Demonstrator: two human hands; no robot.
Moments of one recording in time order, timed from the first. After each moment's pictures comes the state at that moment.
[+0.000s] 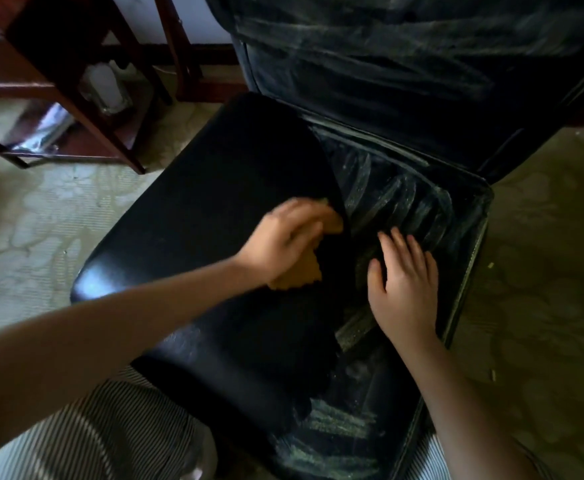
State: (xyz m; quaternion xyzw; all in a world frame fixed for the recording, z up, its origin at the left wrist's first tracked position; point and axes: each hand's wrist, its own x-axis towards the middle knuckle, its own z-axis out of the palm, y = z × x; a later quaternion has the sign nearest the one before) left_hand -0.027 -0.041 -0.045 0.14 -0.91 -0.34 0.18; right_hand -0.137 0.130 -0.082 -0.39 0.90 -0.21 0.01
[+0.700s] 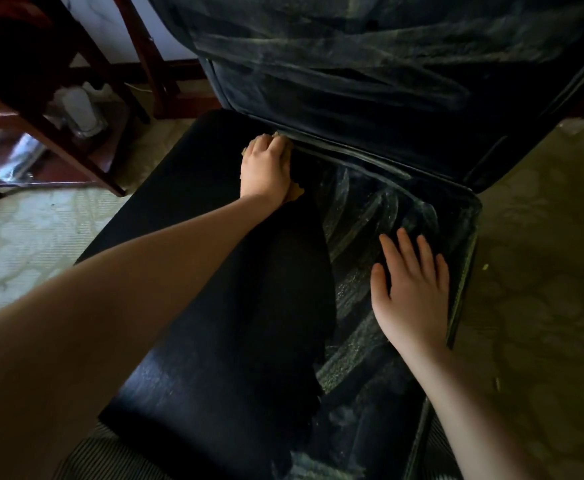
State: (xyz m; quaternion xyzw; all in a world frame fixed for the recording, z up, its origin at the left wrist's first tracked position) left_hand -0.144 -0.135 -0.073 0.36 -0.89 -0.16 0.22; right_hand -0.178 0.126 -0.090 -0.37 0.91 -0.15 0.03
